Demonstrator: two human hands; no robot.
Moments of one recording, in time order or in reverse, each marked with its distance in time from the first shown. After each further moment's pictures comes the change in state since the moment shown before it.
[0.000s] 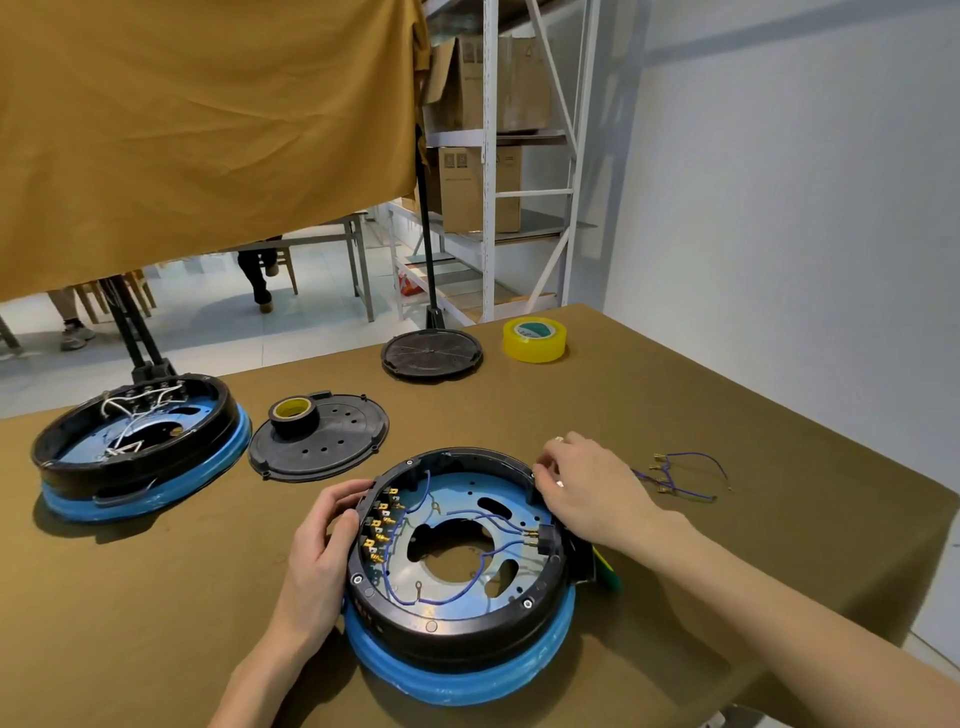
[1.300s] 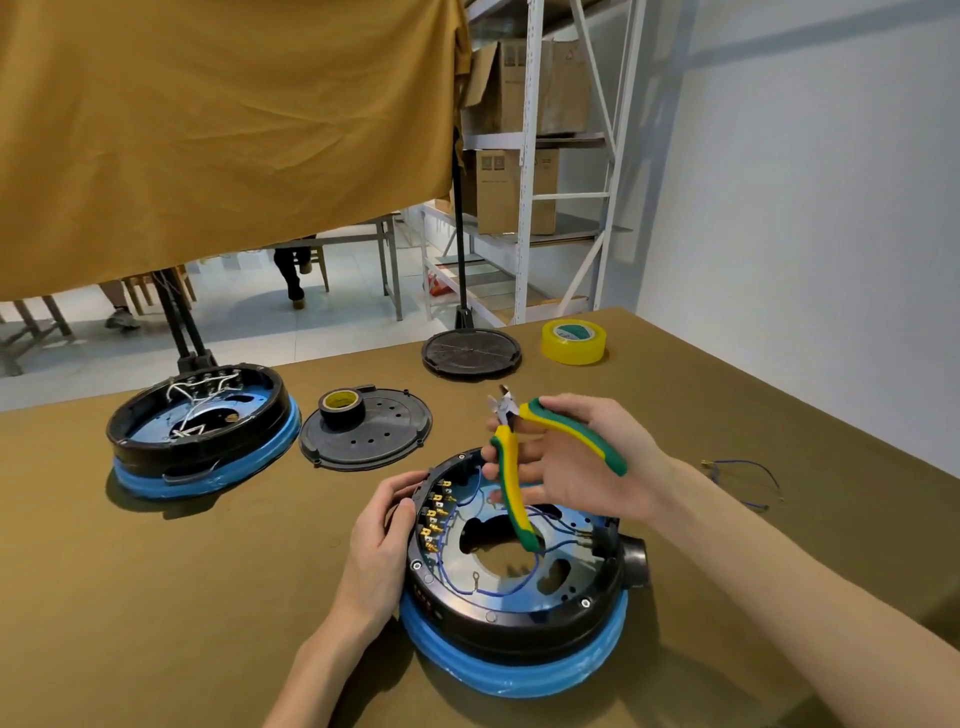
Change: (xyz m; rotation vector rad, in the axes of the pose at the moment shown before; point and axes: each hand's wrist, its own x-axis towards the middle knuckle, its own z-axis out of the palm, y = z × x) left_hand -0.001 0.003 0.001 -0.018 0.003 -0.046; right_hand 0.017 -0.072 -0.044 1.786 -0.734 0.347
